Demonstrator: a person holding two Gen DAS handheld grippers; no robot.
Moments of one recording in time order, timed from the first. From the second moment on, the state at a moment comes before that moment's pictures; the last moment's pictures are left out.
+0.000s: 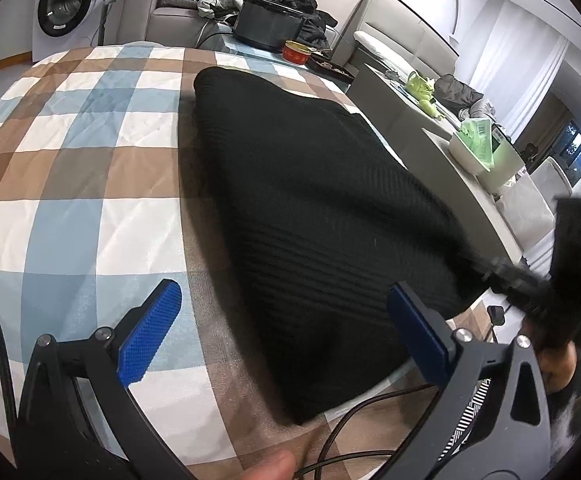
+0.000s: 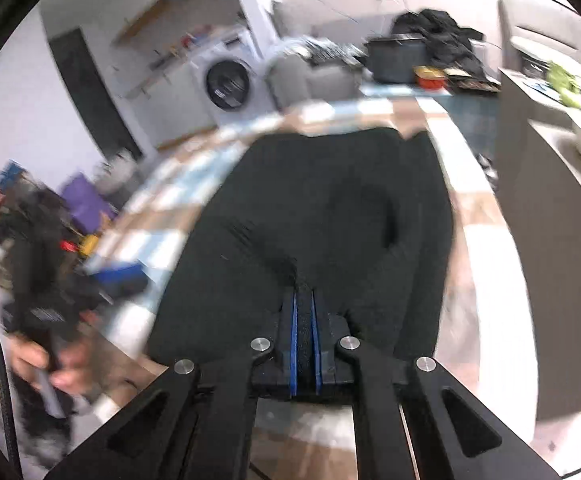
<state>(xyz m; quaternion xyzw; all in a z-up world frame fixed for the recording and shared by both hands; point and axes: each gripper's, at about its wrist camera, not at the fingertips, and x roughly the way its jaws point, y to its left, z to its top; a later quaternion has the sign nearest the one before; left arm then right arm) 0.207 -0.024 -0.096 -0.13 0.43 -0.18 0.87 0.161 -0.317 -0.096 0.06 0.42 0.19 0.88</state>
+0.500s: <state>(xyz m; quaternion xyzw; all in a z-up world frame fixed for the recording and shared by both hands) 0.210 -0.065 -0.124 -0.06 0.48 -0.19 0.86 0.248 -0.321 -0.092 0.12 0.45 0.21 0.86</state>
